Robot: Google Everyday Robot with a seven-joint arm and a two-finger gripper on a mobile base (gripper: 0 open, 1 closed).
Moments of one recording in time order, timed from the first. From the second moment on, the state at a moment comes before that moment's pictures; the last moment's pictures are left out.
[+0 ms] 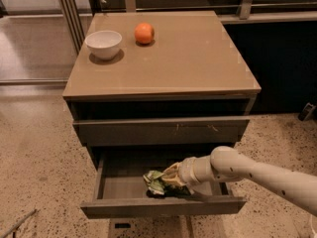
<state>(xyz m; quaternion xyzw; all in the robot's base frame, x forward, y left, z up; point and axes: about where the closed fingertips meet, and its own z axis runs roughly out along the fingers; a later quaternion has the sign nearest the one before) 0.528 -0.039 0.470 -0.56 0.71 0.25 0.34</state>
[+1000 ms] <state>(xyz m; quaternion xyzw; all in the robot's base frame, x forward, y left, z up) 0.508 0.001 0.666 -0.63 0.66 0.17 0.36</state>
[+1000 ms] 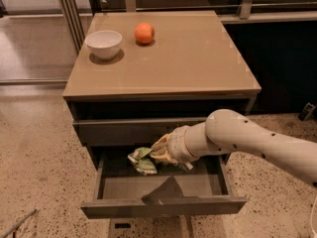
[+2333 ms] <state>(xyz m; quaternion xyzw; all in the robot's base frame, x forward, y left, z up) 0.544 -0.037 0.846 -0.51 0.72 0.17 0.43</state>
